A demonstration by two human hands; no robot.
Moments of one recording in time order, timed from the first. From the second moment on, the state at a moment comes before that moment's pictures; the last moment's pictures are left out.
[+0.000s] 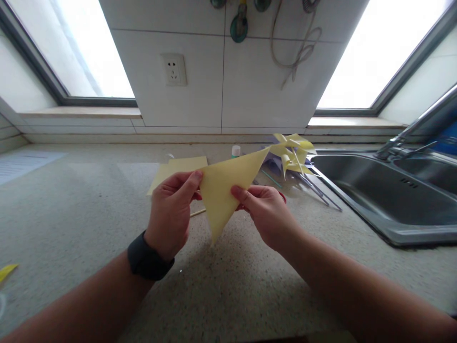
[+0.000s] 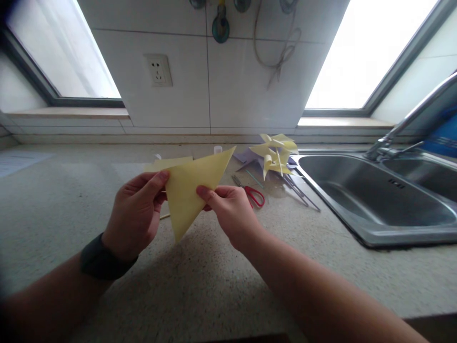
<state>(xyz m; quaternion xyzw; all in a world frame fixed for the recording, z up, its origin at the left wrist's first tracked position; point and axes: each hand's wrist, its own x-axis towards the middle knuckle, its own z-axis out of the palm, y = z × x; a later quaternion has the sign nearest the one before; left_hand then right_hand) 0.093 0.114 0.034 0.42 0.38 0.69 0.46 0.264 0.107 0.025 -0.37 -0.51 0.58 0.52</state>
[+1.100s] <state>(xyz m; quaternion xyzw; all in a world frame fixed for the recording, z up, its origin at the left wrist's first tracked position) 0.087 0.118 0.040 0.38 0.35 0.73 0.45 0.248 0.095 0.024 -0.39 -0.60 0.60 0.36</state>
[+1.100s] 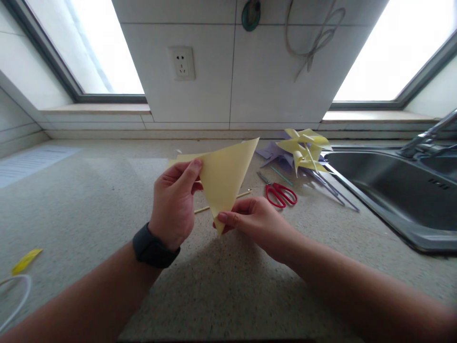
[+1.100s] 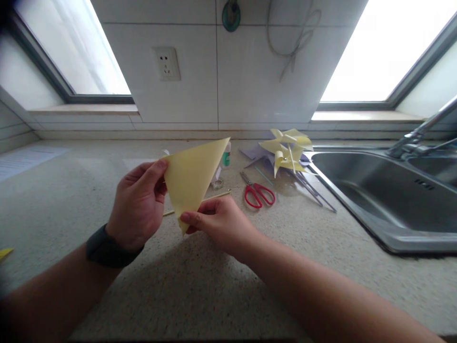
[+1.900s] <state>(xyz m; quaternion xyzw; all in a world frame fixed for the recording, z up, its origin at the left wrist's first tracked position) 0.084 0.121 0.041 0.39 0.34 0.74 0.43 0.246 0.095 0.027 -0.40 -0.62 0.61 0.28</state>
